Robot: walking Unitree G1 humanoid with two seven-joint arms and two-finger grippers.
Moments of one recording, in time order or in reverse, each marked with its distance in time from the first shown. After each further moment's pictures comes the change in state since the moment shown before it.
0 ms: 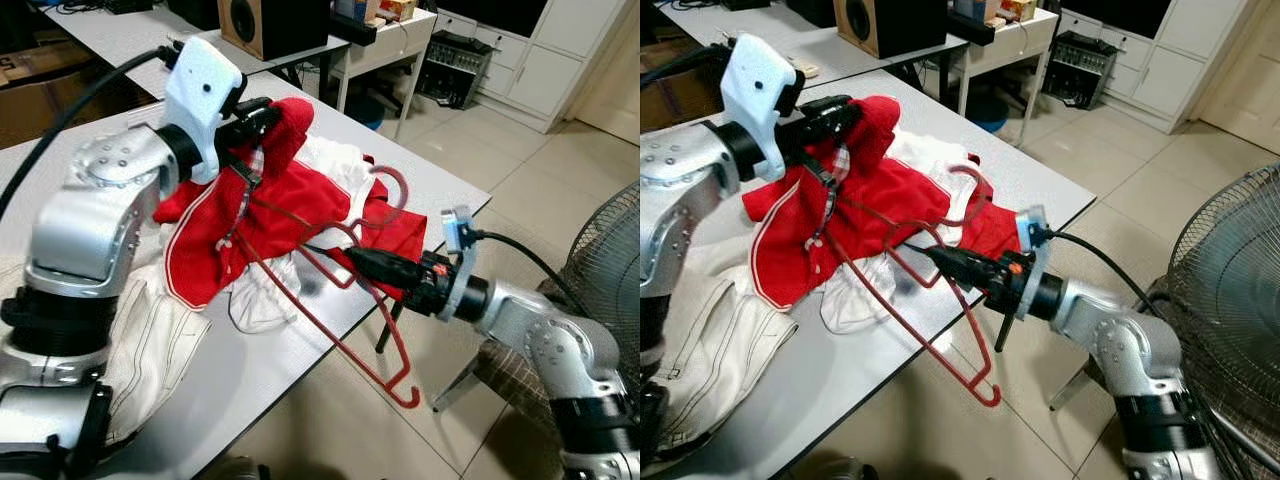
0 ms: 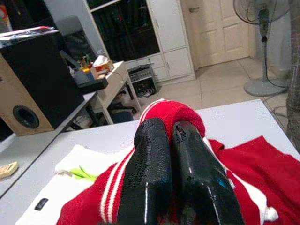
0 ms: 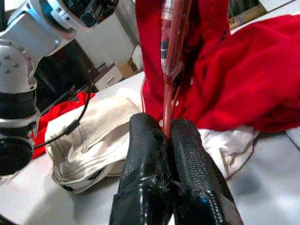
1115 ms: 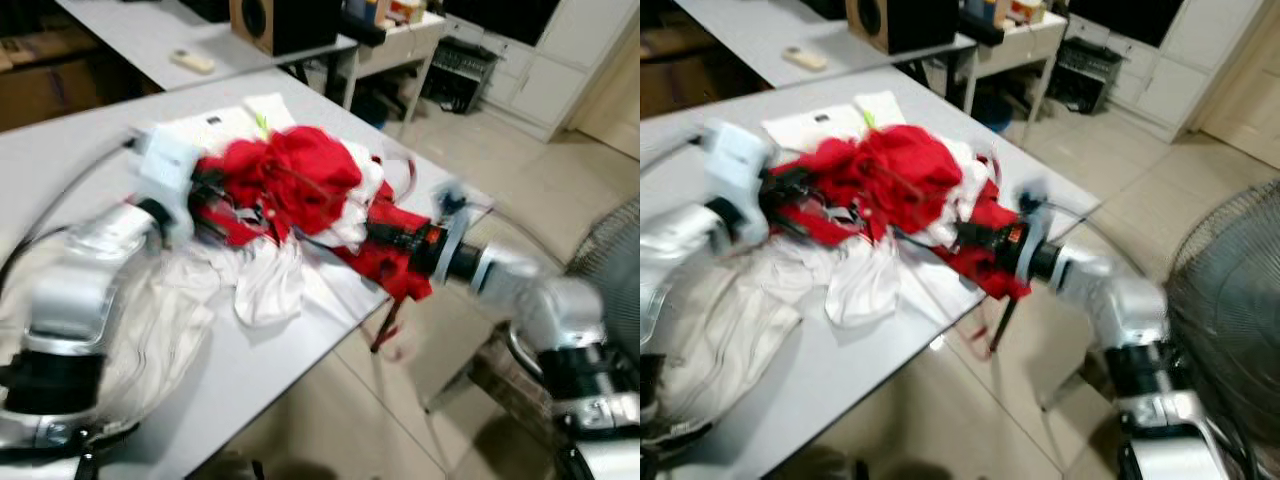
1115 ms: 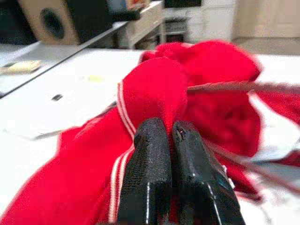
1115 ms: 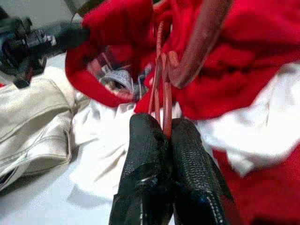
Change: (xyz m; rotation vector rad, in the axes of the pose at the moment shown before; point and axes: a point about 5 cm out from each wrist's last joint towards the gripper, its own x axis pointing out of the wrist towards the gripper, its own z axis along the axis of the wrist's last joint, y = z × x) left arm -0.026 -0.006 -0.069 -0.152 0.172 0.169; right arm 0.004 -0.034 0.021 -0.119 0.076 -0.244
